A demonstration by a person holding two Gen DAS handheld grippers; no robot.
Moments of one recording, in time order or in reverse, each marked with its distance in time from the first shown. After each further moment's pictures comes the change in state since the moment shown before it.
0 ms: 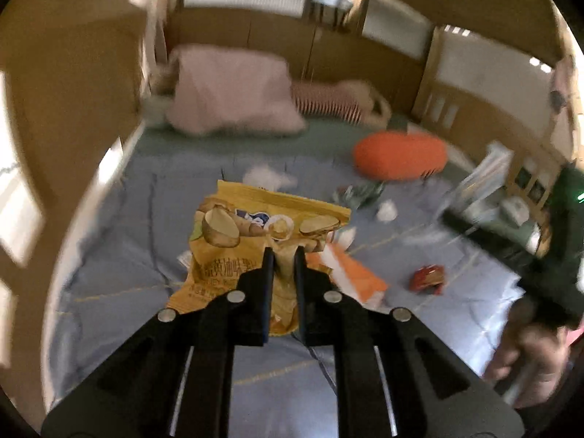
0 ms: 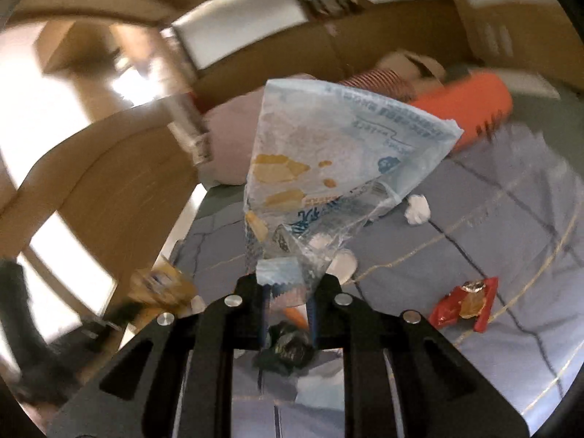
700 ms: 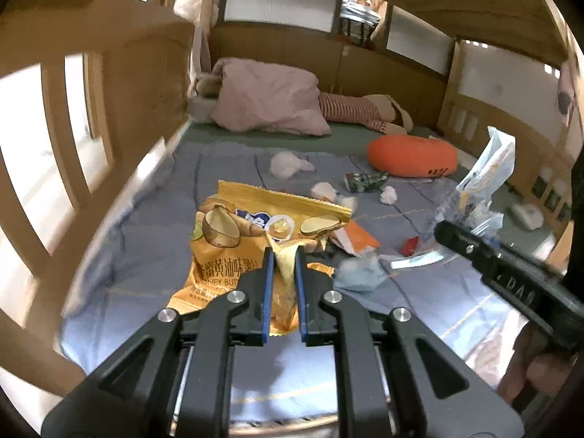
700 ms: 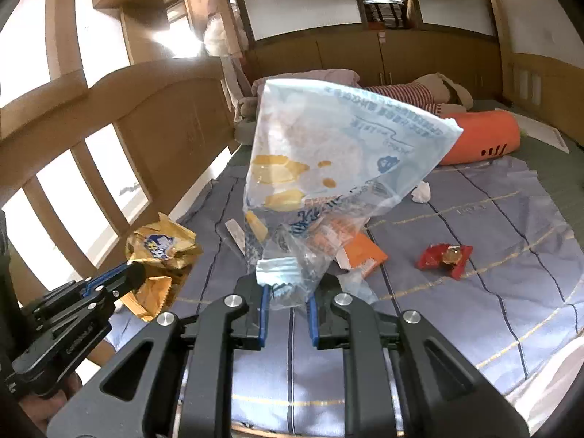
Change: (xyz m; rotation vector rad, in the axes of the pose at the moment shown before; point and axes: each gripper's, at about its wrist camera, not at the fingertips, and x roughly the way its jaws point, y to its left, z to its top) left arm -0.095 -0.042 -0.086 -0.083 -0.016 0.125; right arm -0.091 0.046 -0.058 -0.215 0.077 0.008
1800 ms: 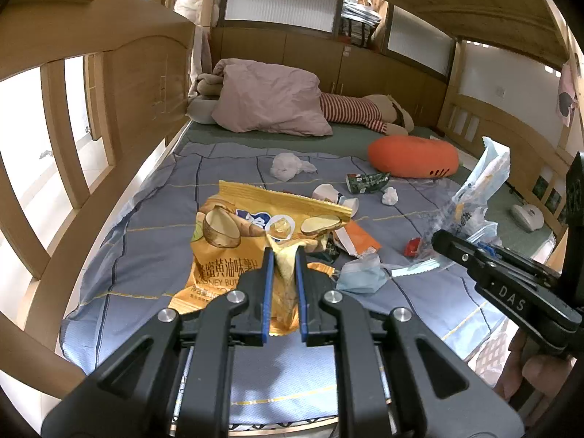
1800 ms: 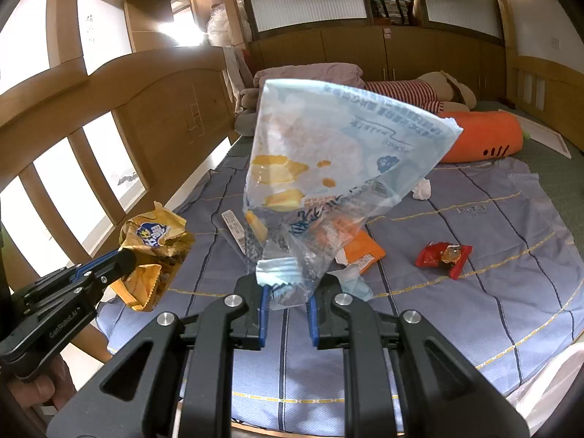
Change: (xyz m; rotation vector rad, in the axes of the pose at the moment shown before) left arm 0.000 0.000 0.003 0.021 -0.016 0.020; right arm 0.013 -0.001 -0.009 -0.024 0.025 0.003
